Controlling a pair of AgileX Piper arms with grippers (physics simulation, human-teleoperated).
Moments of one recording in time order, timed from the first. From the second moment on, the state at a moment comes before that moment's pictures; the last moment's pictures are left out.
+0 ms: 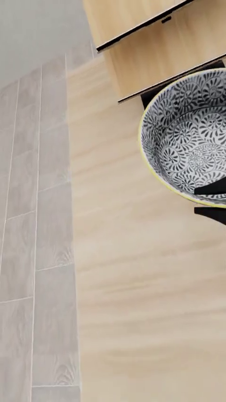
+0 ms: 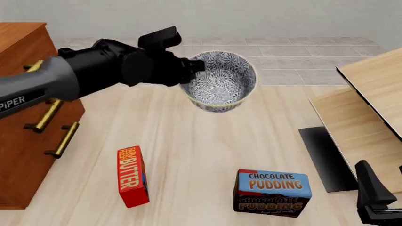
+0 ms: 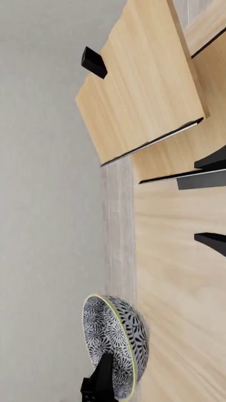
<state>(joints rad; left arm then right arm) -0.56 1.72 -1.44 0.39 -0.47 -0.02 0.00 0.00 -0.02 0.03</state>
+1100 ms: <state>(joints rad) -0.14 1.55 -1.87 1.04 -0.57 -0.01 0.00 0.00 -0.01 0.02</state>
